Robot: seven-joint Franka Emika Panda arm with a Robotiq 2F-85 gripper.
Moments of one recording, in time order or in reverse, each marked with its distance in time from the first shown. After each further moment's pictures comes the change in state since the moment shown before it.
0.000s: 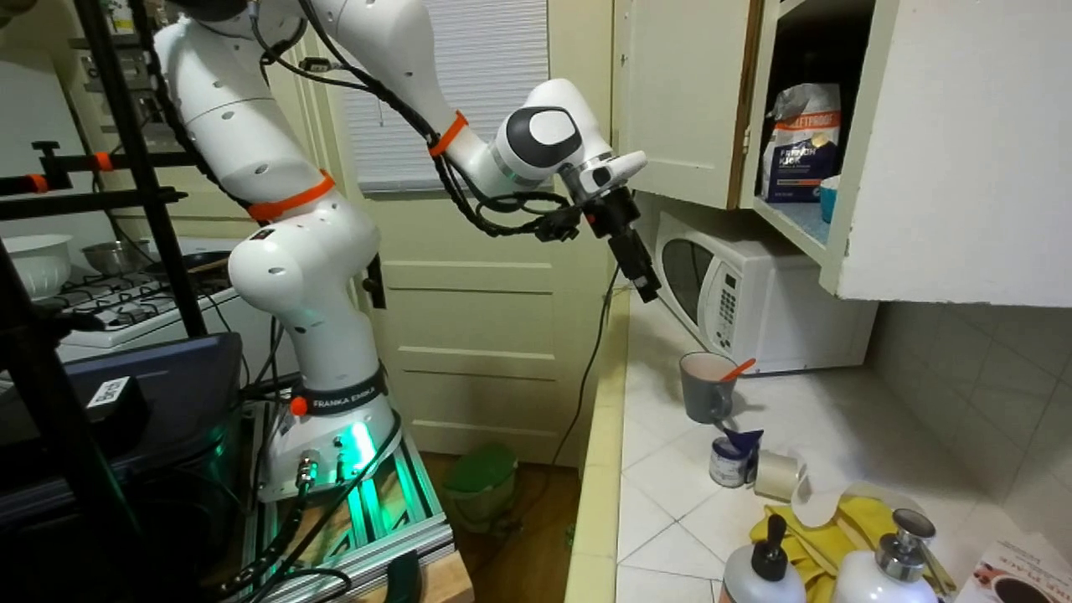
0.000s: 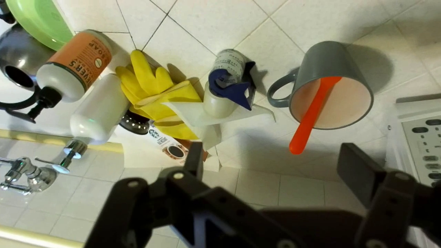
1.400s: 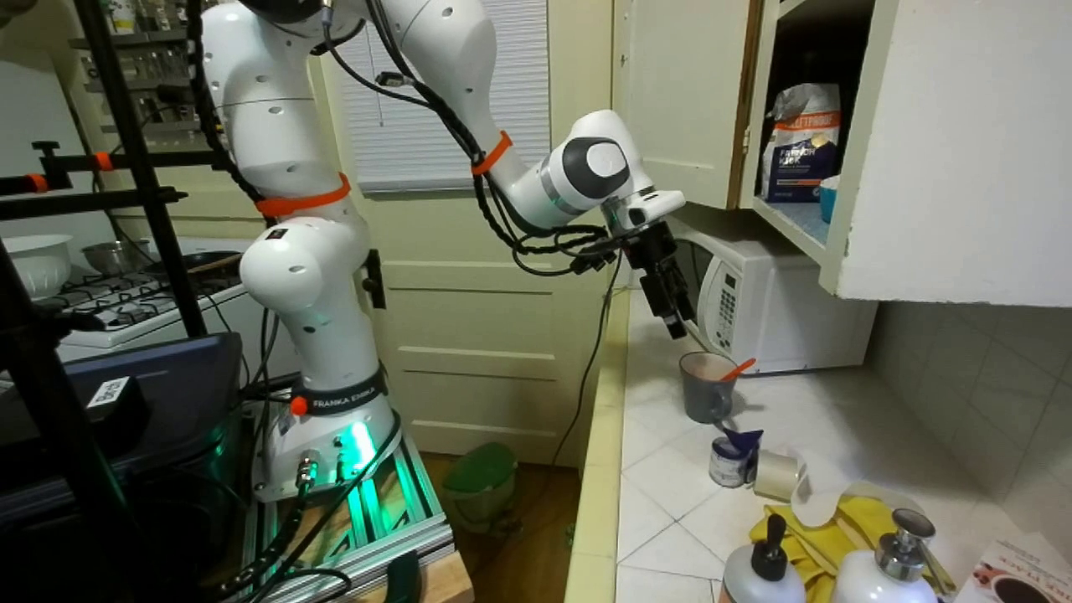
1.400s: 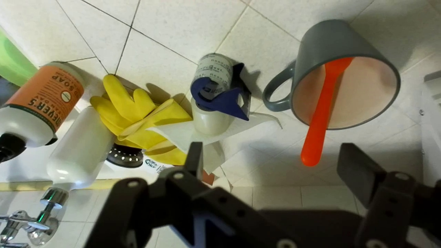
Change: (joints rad) arm 0.178 0.270 -0.237 0.156 -0.154 0.045 0.270
